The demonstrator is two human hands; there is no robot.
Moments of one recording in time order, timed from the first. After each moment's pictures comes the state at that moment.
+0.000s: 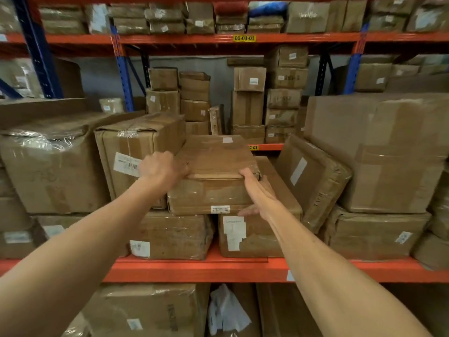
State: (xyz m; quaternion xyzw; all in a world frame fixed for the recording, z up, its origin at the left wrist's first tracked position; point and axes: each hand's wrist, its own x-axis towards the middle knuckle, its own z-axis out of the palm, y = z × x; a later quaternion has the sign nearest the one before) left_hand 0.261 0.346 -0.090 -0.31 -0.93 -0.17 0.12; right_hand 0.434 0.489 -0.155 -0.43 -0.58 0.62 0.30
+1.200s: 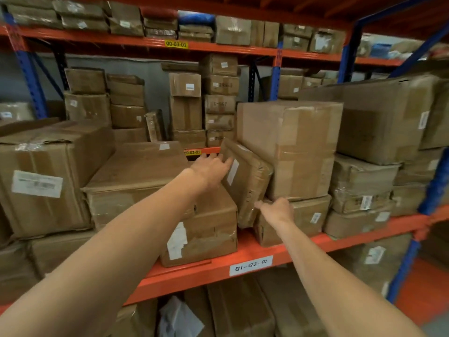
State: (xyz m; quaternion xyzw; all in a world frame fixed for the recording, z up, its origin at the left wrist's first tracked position) left_hand 0.431 0.491 -0.082 -0.70 -0.67 0.07 0.23; right_hand 0.618 0.544 -0.189 -0.61 -0.60 0.36 0.38
